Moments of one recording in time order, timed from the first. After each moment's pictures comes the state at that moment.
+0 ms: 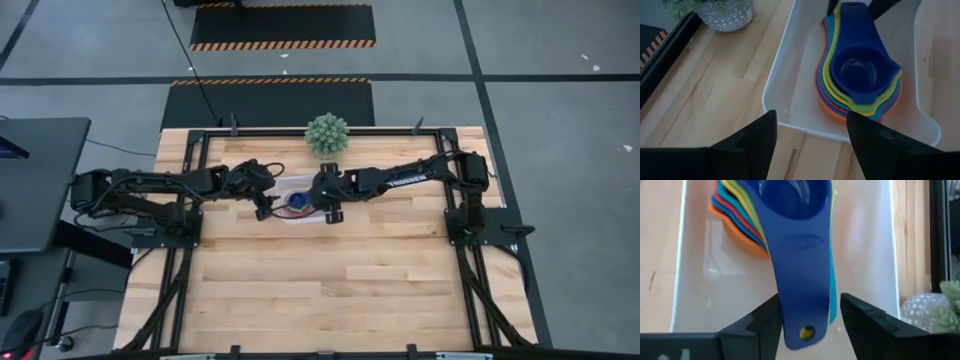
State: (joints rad) left arm 0.25 1.19 0.60 -0.16 -0.15 0.02; right arm -0.10 1.93 1.31 -0.34 0.27 -0.37
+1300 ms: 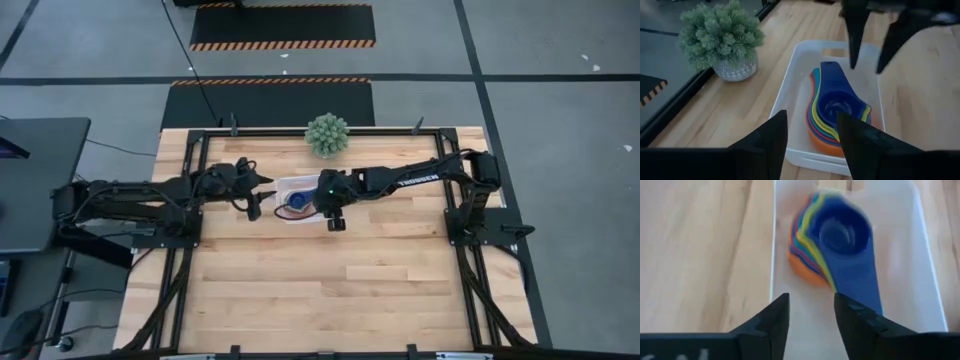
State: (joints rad) left arm 0.25 0.93 0.42 0.06 -0.10 0.04; right arm -0.08 1.83 1.27 -0.32 0.02 -0.25
